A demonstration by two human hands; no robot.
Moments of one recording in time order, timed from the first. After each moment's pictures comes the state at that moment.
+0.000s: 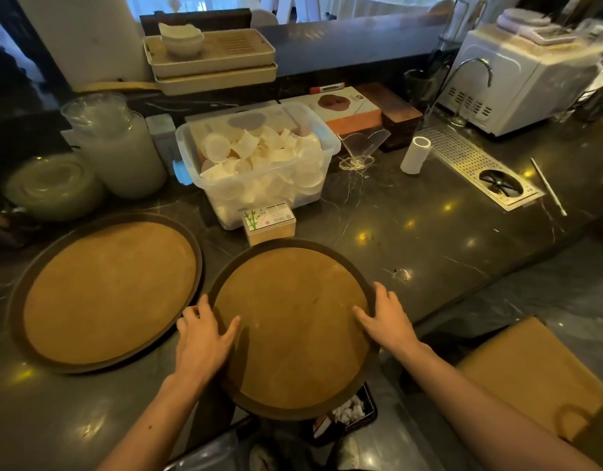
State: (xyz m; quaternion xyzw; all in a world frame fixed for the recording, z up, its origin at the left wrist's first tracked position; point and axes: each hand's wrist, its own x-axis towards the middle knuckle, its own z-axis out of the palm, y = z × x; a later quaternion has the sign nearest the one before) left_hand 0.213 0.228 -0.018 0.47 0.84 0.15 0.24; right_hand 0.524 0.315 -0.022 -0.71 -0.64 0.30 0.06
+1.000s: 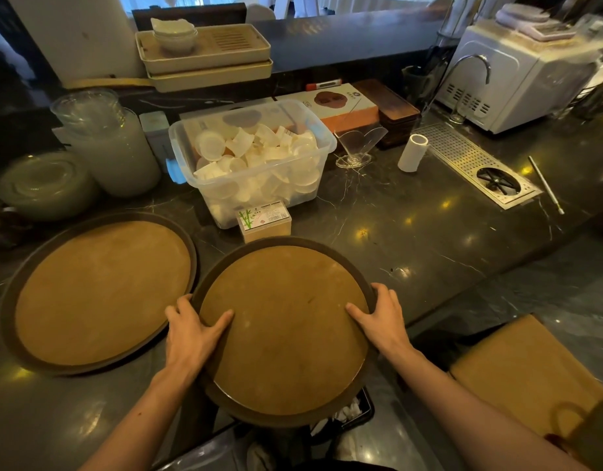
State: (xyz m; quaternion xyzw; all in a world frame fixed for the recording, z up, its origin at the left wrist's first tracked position) left_hand 0.199 0.238 -0.027 0.42 0.83 0.25 0.25; right_hand 0.525 0.312 -0.033 -0.71 -0.60 0.32 0.19
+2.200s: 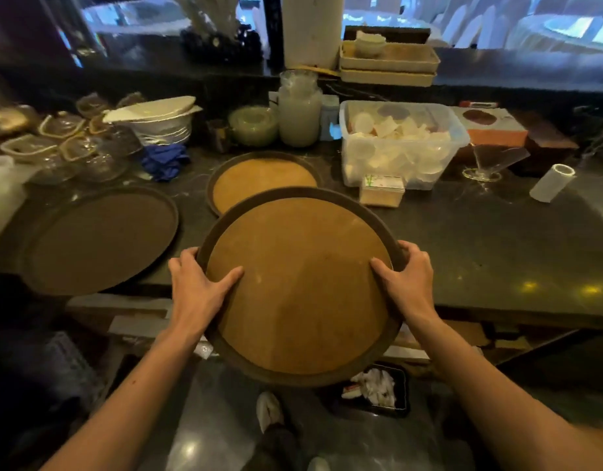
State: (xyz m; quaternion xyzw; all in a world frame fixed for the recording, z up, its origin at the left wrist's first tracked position) left_hand 0.226 -0.029 0.070 0.24 0.88 0.41 0.08; right_hand 0.468 0.194 0.049 -0.52 -0.71 0.37 0.30
